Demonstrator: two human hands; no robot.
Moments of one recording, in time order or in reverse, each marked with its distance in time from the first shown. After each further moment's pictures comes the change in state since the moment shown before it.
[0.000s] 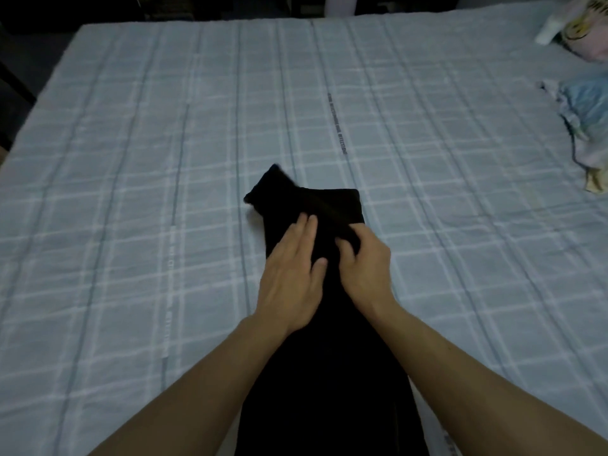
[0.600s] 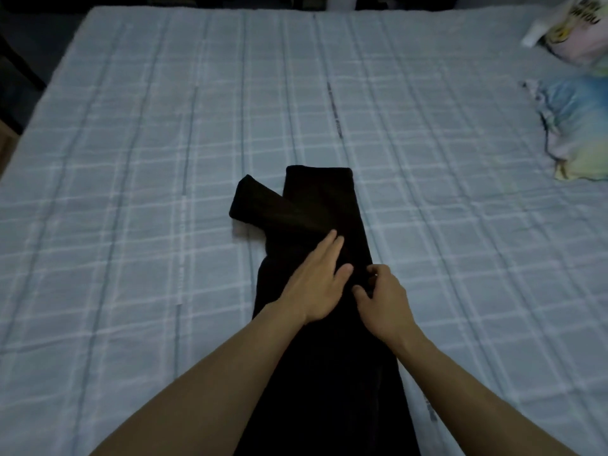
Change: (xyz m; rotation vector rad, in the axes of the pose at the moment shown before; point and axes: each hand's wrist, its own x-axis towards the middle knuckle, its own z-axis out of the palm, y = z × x) left_hand -0.058 0.043 0.011 -0.217 -0.365 -0.082; right_hand -0.108 0.021 -0.065 -0.269 -0.309 0.332
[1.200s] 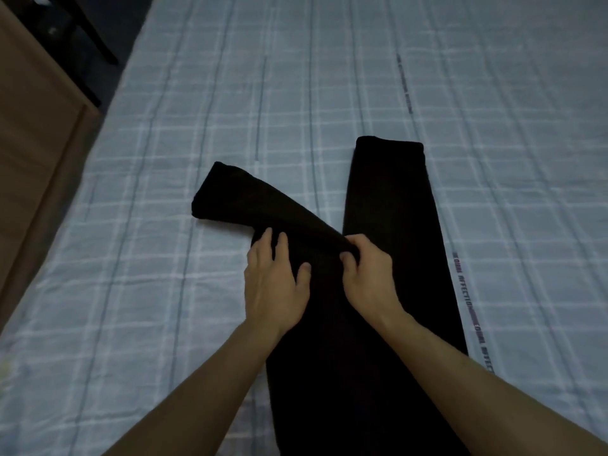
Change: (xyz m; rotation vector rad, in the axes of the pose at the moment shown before) left_hand -0.139 -0.083 -0.059 0.227 0.489 -0.352; right_hand -0.043 -0.085 0.102 0.178 -0.008 -0.328
